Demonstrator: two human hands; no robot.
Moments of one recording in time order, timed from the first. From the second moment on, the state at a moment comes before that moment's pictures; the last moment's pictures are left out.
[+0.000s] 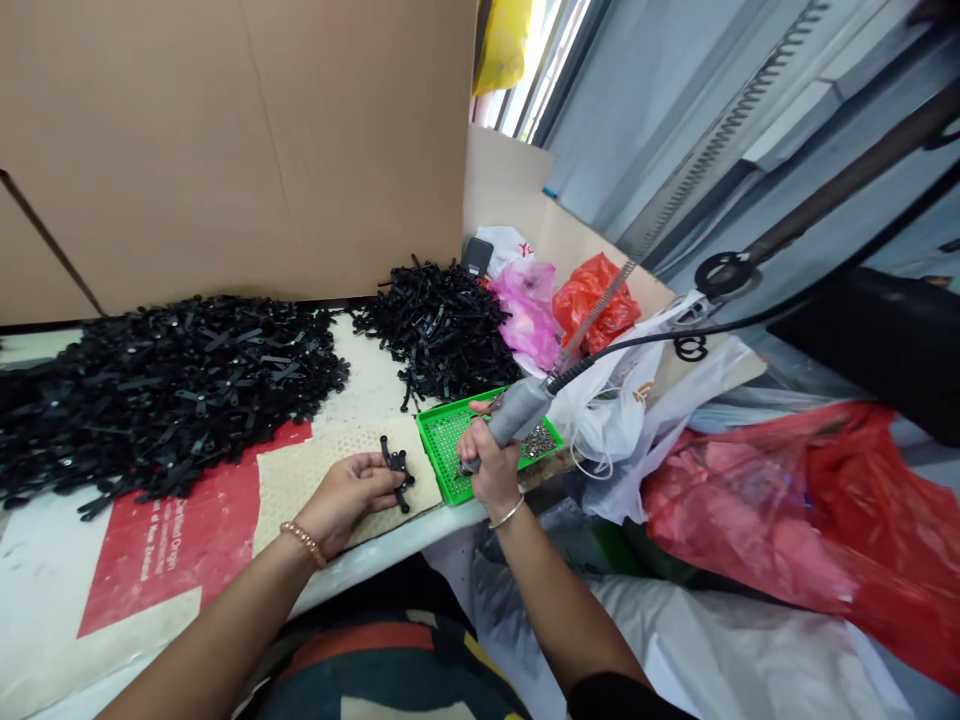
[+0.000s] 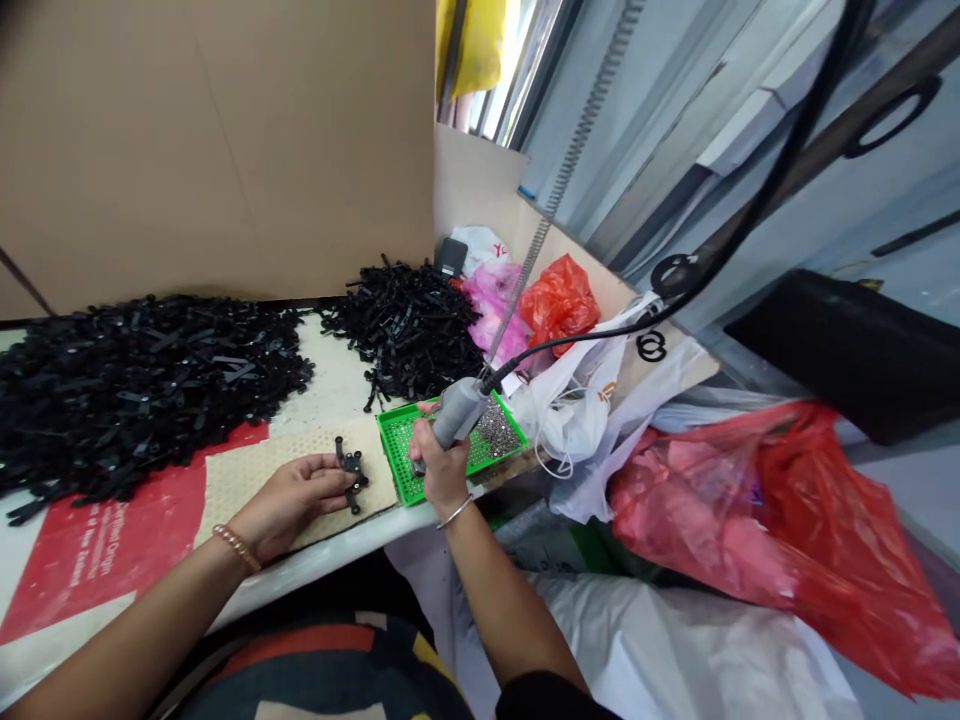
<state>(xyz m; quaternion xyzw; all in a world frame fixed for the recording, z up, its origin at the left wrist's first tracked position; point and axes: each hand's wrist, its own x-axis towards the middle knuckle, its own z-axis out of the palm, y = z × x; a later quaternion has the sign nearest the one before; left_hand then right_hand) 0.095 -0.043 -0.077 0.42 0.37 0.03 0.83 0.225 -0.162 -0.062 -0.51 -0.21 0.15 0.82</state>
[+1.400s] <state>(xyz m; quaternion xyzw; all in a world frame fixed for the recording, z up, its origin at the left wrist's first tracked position) 0.097 -0.044 -0.076 0.40 0.37 0.04 0.84 0.219 -0.152 -0.036 -0.48 -0.23 0.16 0.83</state>
